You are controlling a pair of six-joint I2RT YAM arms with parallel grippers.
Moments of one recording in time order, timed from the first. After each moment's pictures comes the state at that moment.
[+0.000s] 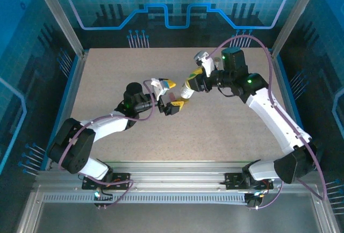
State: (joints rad) left arm -0.46 1.49 0.71 0.71 0.69 0.03; right arm 0.42 1.36 1.40 -0.59 -0.60 -0.17
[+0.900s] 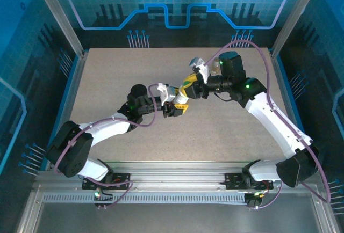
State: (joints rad) left arm -0.55 1.46 0.73 0.68 0.75 0.08; right arm 0.46 1.33 1.34 -0.54 -0.74 -0.18
